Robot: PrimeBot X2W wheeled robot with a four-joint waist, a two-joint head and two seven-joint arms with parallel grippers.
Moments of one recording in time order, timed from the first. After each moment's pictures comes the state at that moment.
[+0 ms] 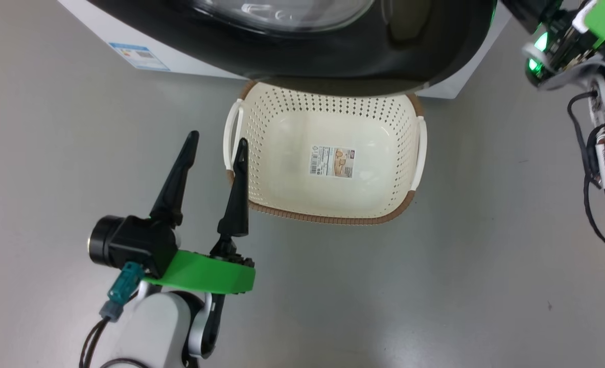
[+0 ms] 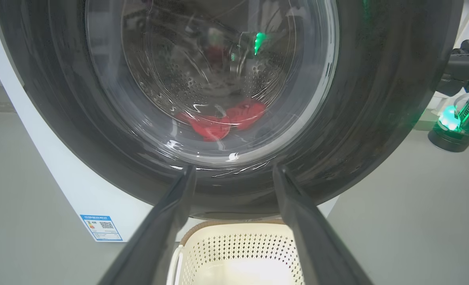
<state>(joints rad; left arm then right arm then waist) -0.43 0.03 -0.28 0.13 -0.26 0.07 -0.25 -1.03 -0.23 0.10 0.58 1.64 0.13 0.65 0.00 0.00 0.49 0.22</state>
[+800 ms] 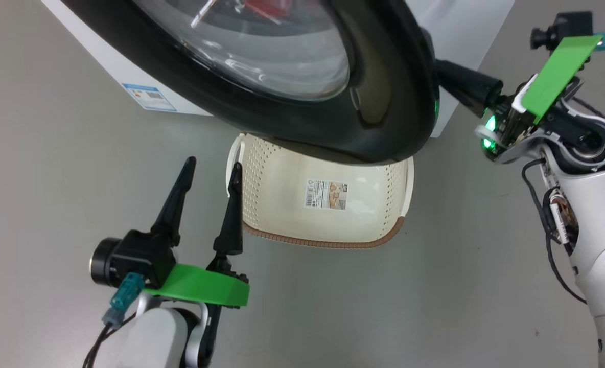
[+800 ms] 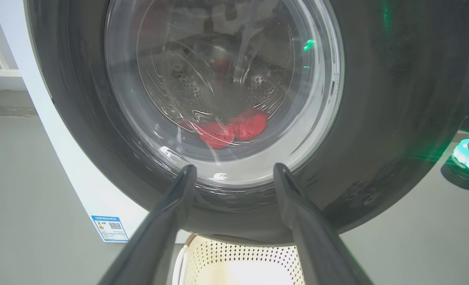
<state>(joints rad) -0.38 0.03 -0.26 0.19 -0.27 0.06 -0.25 -0.87 -0.18 0.15 0.59 1.67 0.13 0.71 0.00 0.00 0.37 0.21</state>
